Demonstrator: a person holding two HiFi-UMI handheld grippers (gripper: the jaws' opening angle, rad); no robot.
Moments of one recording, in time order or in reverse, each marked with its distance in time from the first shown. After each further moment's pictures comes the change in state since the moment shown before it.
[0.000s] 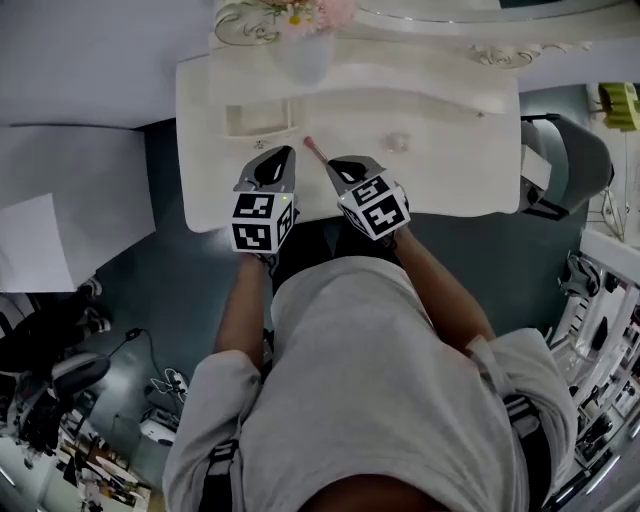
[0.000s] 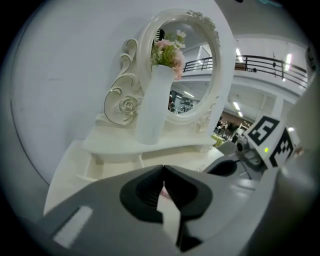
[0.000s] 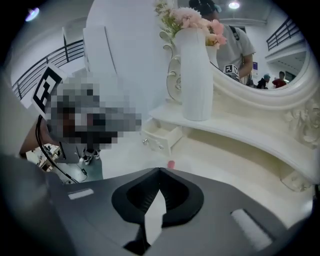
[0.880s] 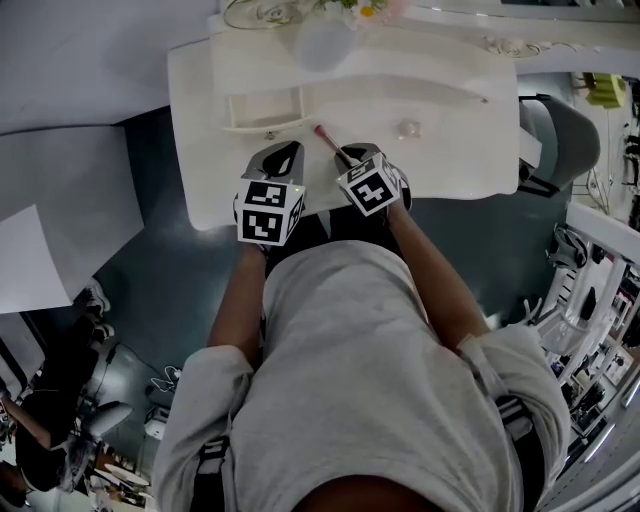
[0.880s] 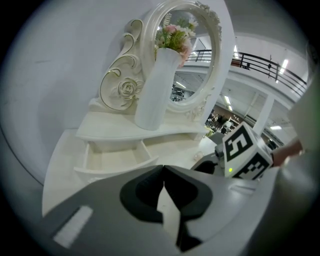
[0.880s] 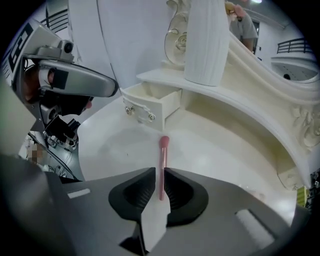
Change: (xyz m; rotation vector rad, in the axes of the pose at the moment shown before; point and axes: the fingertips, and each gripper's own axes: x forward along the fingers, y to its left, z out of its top) left arm 0.007 0.024 -0.031 0.032 0.129 -0.133; right arm 0.063 -0.012 -0.049 -0.036 0.280 -0.140
